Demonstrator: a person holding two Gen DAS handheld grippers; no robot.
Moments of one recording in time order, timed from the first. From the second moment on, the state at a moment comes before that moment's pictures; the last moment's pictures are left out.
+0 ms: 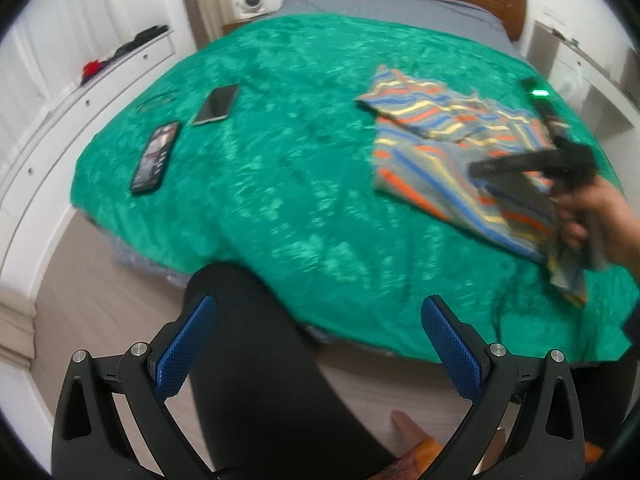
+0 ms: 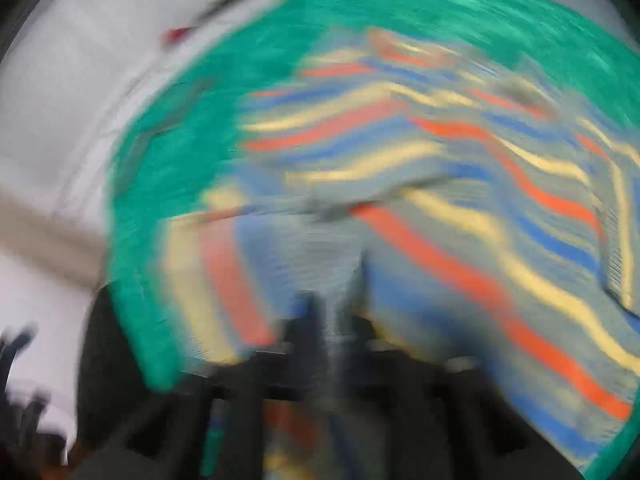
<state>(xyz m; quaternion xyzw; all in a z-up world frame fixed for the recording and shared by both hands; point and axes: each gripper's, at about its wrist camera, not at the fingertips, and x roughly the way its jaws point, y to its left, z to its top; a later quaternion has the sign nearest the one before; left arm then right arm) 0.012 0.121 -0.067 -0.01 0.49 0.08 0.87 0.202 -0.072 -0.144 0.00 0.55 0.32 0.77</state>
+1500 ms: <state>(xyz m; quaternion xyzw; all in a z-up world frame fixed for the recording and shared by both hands) 0.083 0.122 -0.203 -0.06 0.63 -0.05 0.77 -0.020 -0.259 -0.189 0.49 0.51 0.19 0.68</state>
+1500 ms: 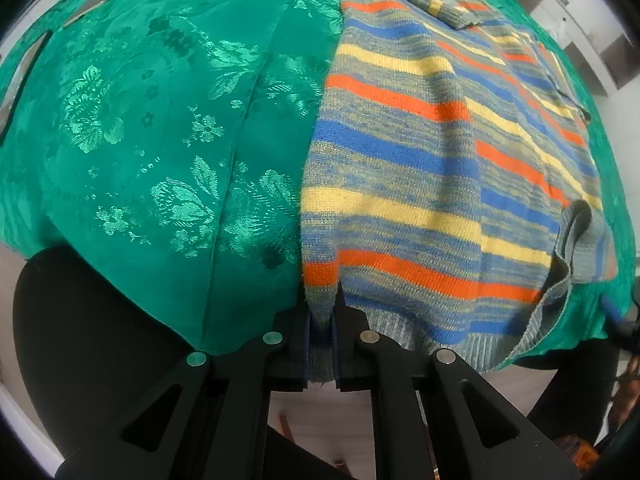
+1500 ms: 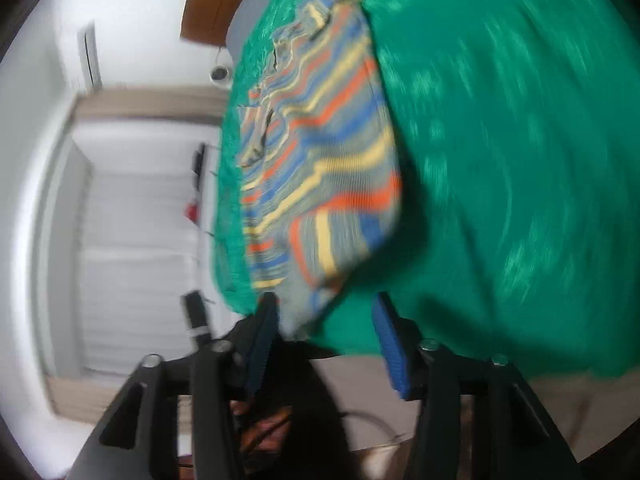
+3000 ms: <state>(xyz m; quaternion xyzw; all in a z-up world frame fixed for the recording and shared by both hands) 0.065 0.147 -0.191 0.08 0.62 0.04 0.78 -0.048 -0.296 -0.162 0.13 0.67 0.04 0.73</state>
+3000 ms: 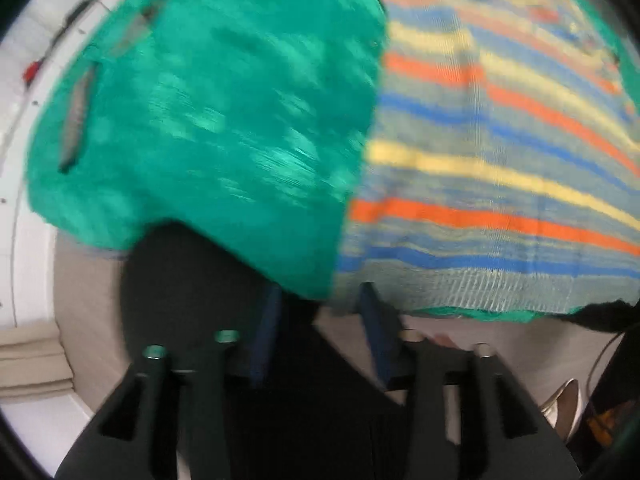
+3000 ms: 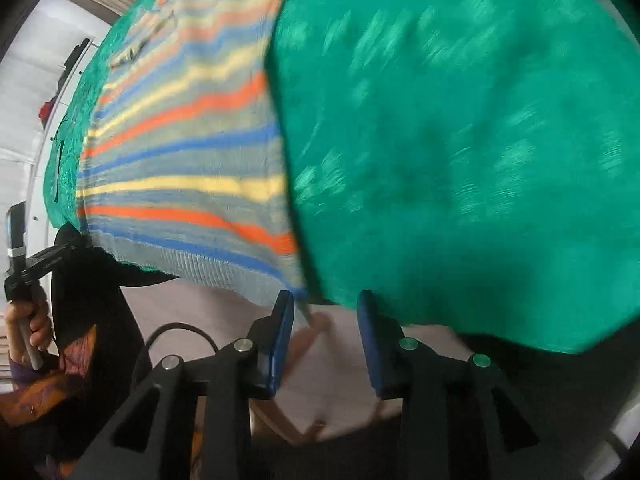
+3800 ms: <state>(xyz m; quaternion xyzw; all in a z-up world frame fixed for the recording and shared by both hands) 0.060 0.173 -0.134 -0.03 0.55 0.12 0.83 0.272 -0.298 -0.124 0.00 0.53 0.11 0.84</state>
